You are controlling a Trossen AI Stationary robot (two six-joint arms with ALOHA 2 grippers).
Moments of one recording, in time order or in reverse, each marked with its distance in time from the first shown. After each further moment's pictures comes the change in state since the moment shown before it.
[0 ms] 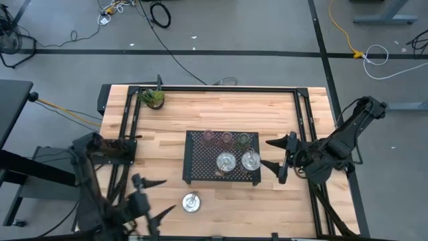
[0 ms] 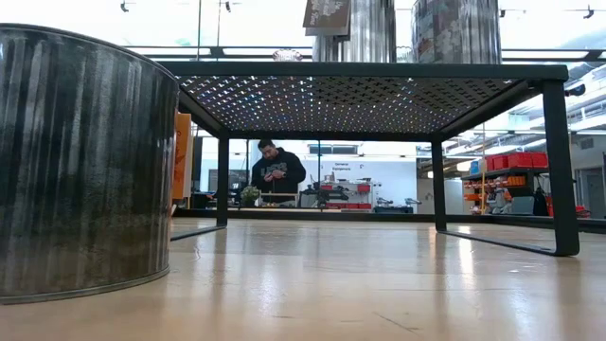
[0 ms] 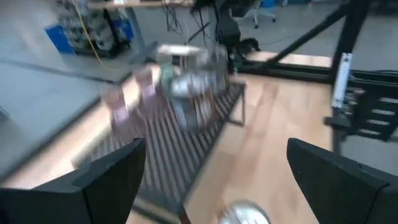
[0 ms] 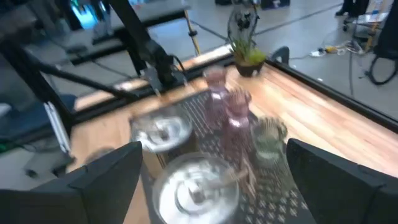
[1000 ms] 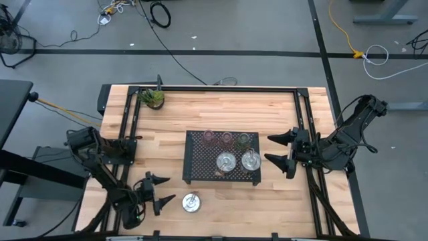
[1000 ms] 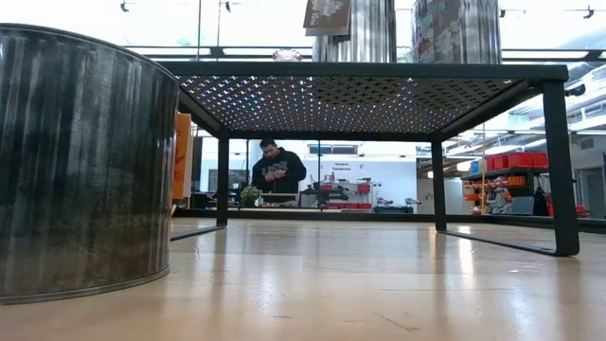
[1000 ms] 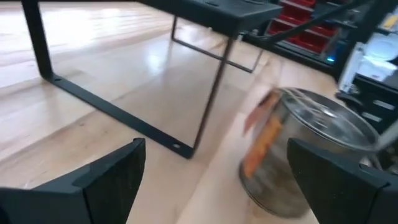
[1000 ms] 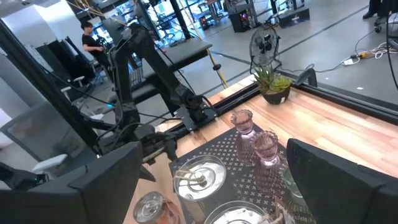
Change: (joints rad) left arm -0.087 -0.093 -1.274 1.442 -0.102 -0.155; right arm 0.000 -0.088 0.001 0.249 0.002 -0.096
